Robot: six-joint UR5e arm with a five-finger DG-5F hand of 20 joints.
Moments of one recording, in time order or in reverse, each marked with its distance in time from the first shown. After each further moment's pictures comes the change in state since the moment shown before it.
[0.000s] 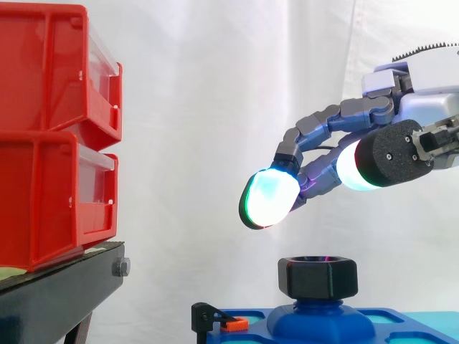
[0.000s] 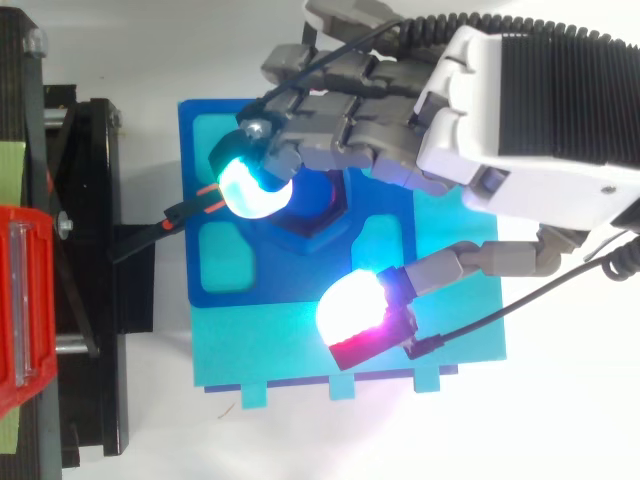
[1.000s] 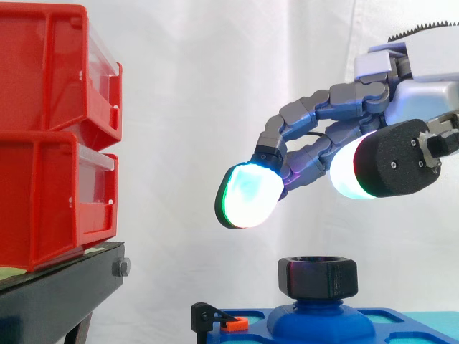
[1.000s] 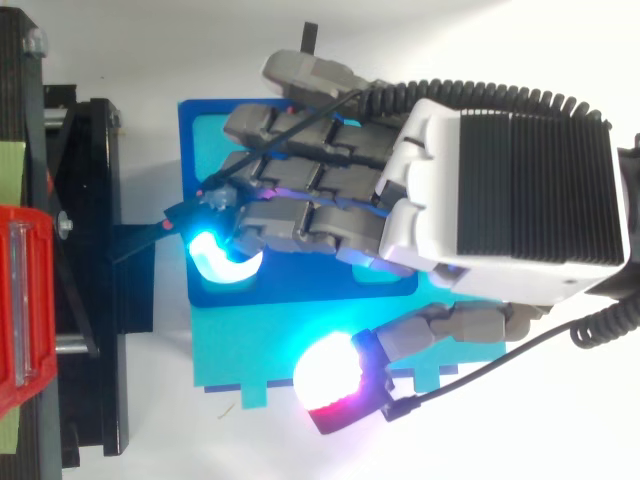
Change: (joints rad) arm 0.033 -0.034 0.052 -0.008 -0.033 -0.104
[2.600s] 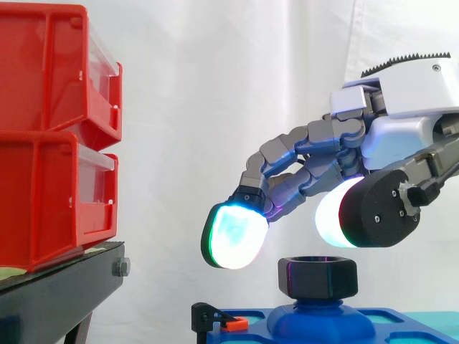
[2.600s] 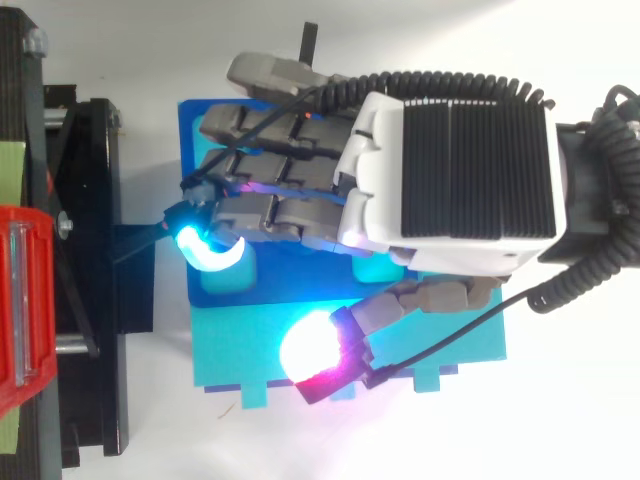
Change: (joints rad) arm -0.051 -0.065 0.080 -0.072 -0.117 -0.039
